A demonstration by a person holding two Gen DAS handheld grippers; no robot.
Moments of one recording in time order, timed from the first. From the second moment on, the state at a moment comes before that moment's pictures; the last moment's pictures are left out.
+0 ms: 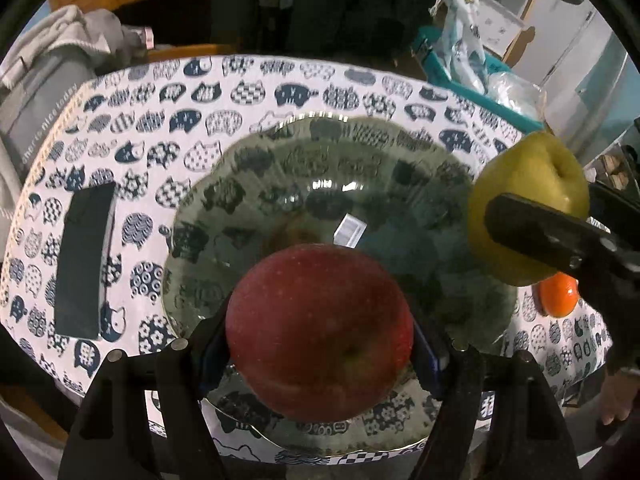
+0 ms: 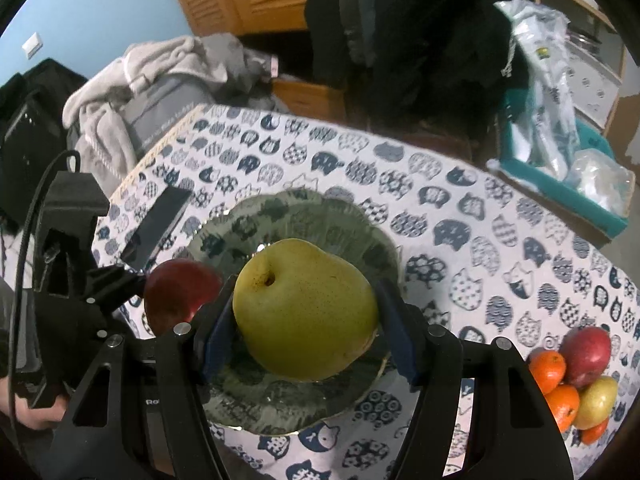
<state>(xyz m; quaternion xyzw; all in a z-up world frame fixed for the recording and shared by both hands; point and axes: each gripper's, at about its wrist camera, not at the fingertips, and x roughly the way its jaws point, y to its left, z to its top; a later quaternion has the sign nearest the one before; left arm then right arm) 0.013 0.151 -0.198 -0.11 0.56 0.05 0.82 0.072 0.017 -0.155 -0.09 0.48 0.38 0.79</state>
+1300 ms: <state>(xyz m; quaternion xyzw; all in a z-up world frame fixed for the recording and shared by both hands) 0.003 0.158 -0.204 -0.10 0.57 0.06 0.81 0.077 0.045 -0.207 -0.06 0.54 0.39 0.74</state>
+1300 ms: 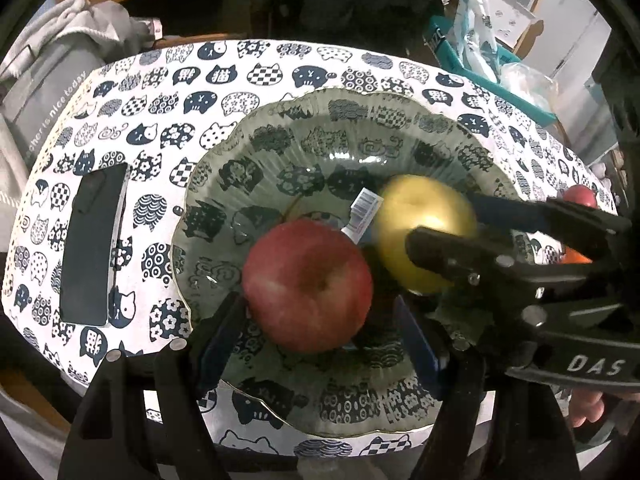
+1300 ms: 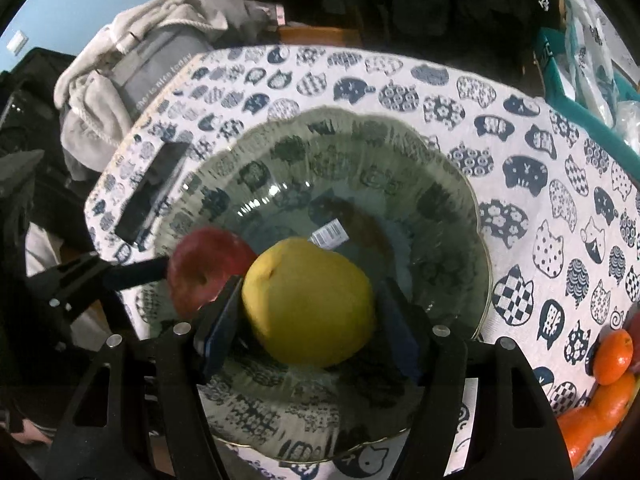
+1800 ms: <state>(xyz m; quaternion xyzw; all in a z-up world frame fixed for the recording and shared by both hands) 0.004 0.134 -0.156 -0.10 0.52 0.05 0.85 0.076 0.008 -0.139 -0.06 0.46 0.34 0.82</state>
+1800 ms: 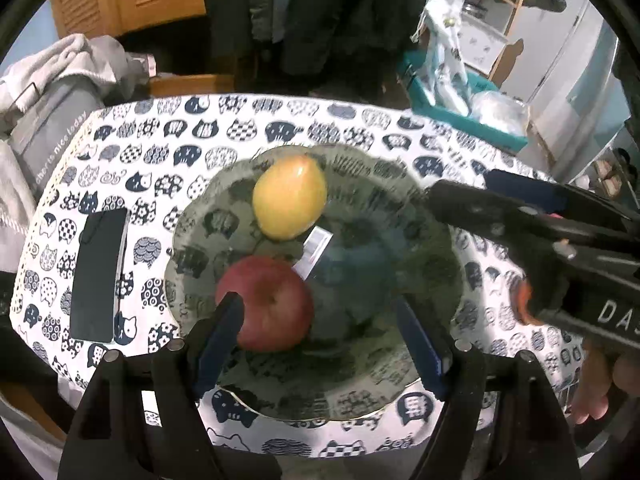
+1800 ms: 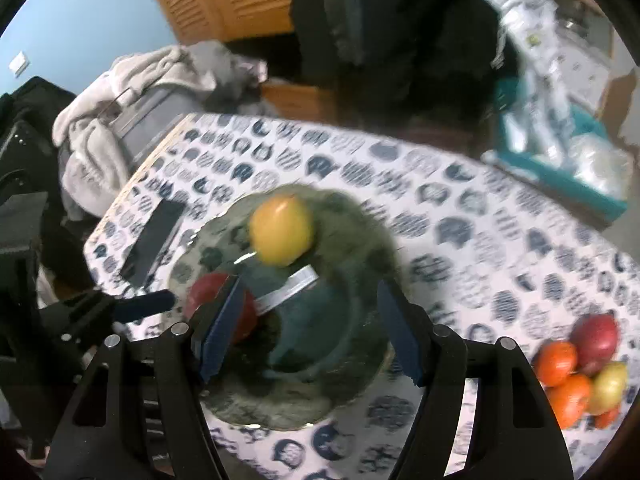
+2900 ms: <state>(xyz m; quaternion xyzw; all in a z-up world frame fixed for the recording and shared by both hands) 0.007 0.033 -0.051 -0.06 0.43 -0.03 0.90 0.046 -0.160 -0.021 -0.03 0.31 0.25 0.92</state>
